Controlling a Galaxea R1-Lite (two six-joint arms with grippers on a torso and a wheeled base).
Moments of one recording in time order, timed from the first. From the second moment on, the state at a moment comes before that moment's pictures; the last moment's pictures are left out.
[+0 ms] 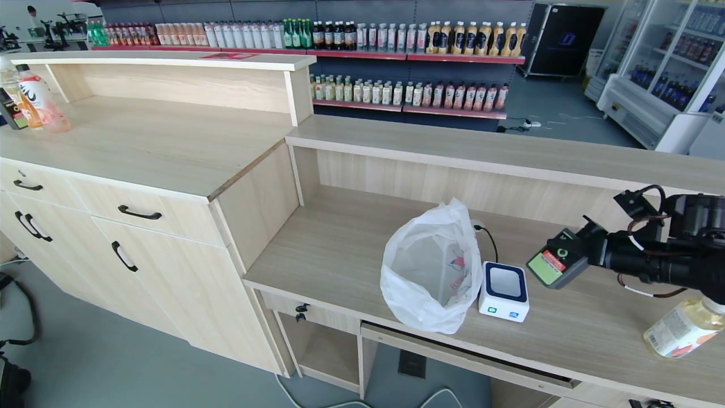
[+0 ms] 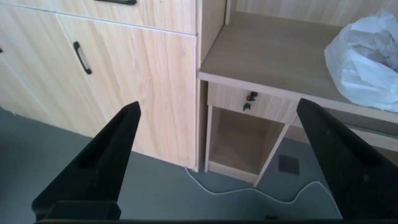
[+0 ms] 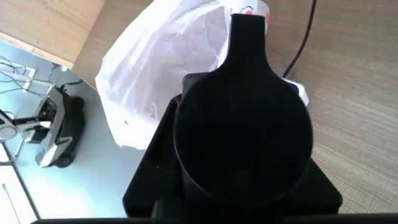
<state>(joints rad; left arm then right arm) 0.00 0.00 0.00 0.00 0.00 -0.01 -0.24 1.92 -0.82 -0.64 0.73 0.10</state>
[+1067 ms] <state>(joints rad) 0.00 0.00 0.00 0.00 0.00 -0.01 -0.20 2.14 -0.94 -0.65 0.79 0.03</state>
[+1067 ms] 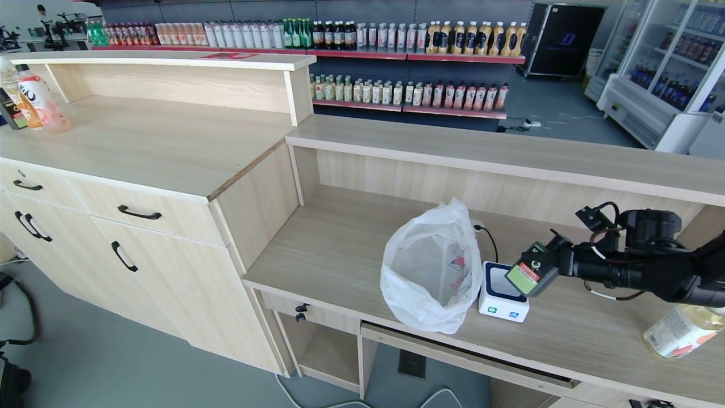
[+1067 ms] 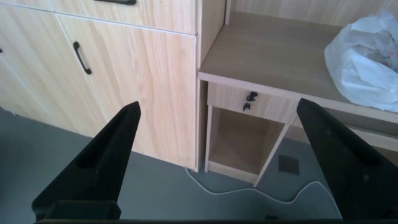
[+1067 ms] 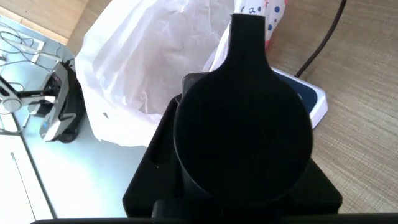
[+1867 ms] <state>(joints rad) 0.00 0.00 0.00 0.00 0.00 -0.01 -0.19 2.17 -0.96 -0.66 0.79 0.03</state>
